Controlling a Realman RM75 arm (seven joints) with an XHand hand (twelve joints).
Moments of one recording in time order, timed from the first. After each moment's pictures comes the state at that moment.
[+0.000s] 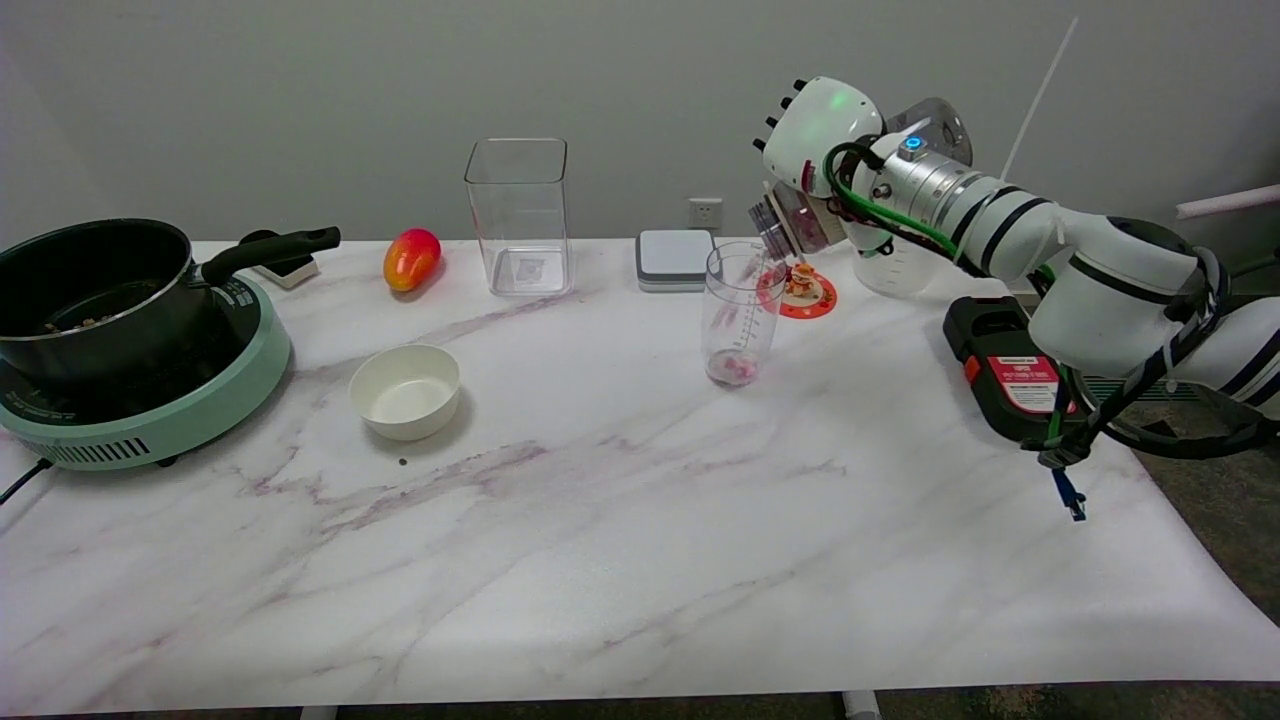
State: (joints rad) arm 0.69 -0.51 -2.32 1.64 -0.05 -0.23 0.29
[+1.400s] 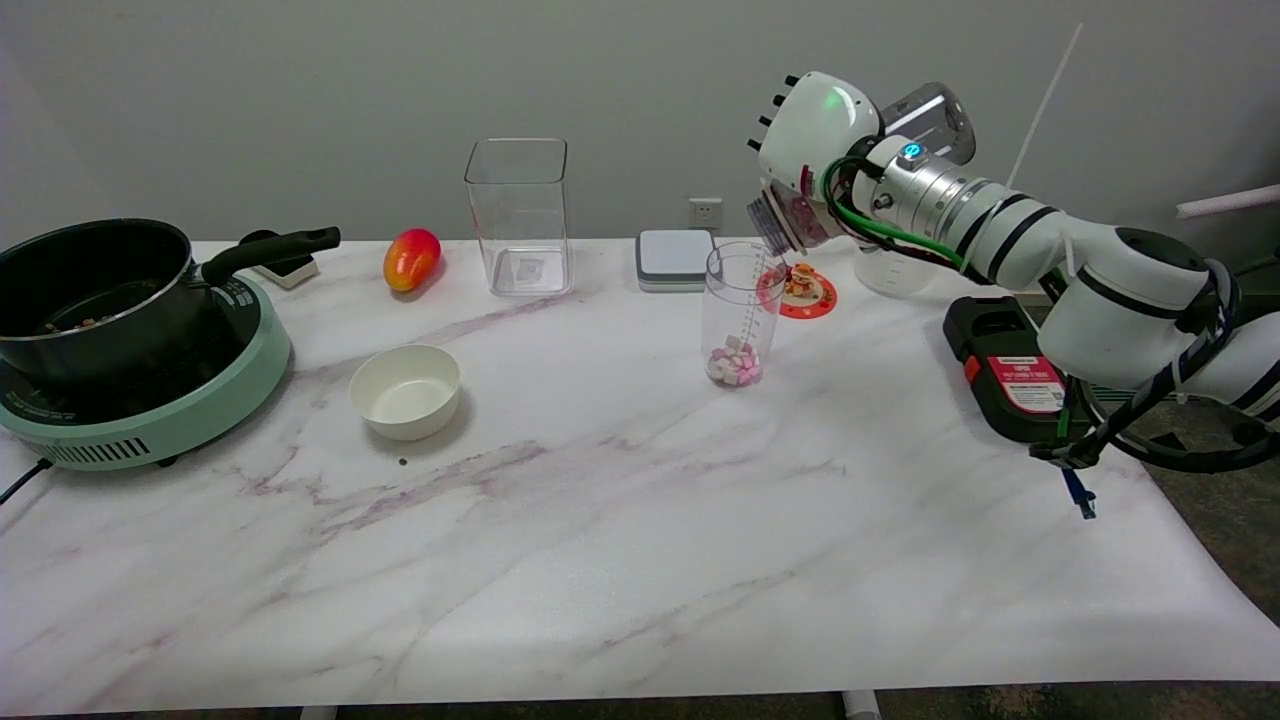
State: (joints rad) arm 0.62 -0.50 -2.26 1.68 -0.16 -0.18 0.25
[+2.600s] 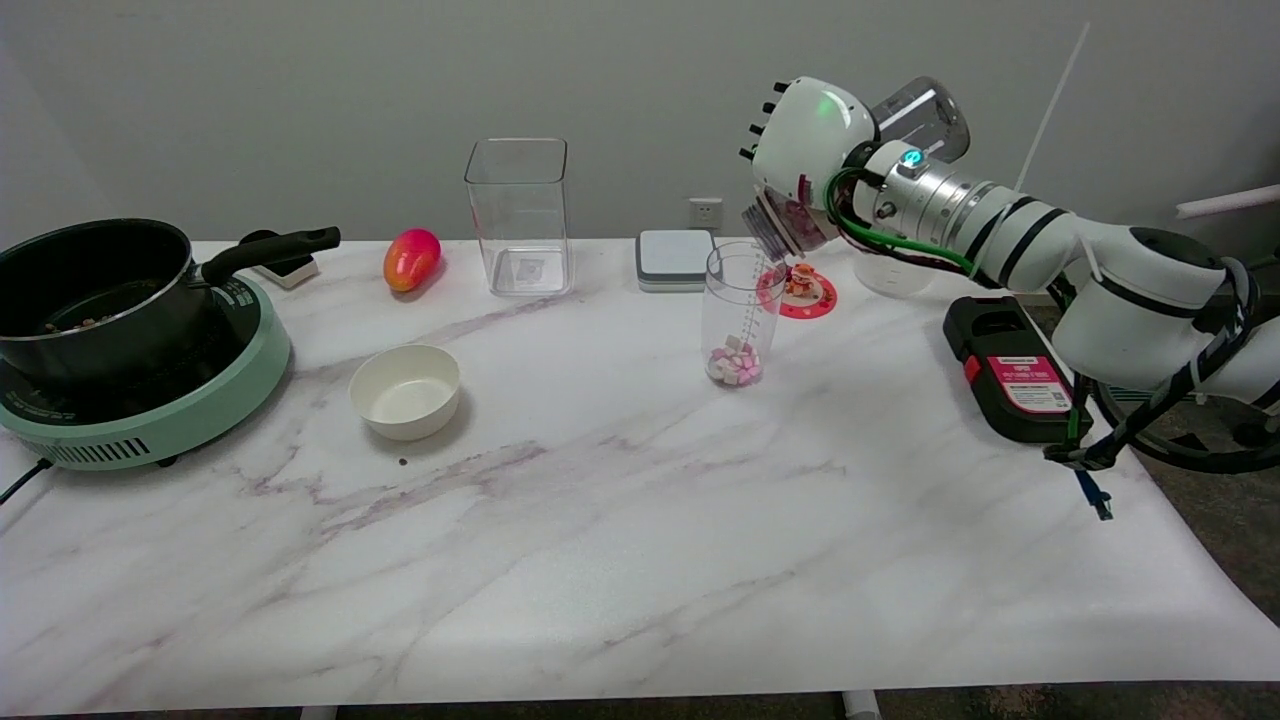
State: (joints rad) arm 0.61 -0.46 -2.27 1.68 -0.13 -0.10 0.19
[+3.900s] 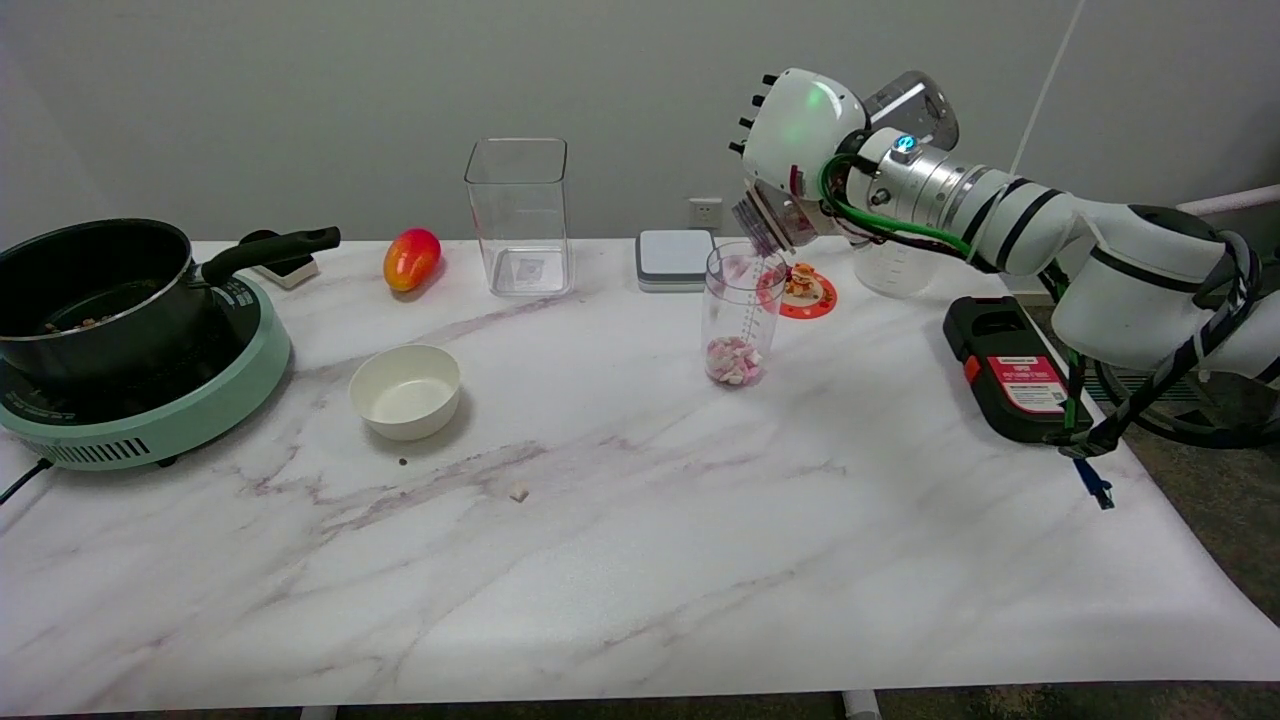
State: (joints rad) arm 0.76 -0.44 -2.42 1.66 -0.02 -0.08 0.16
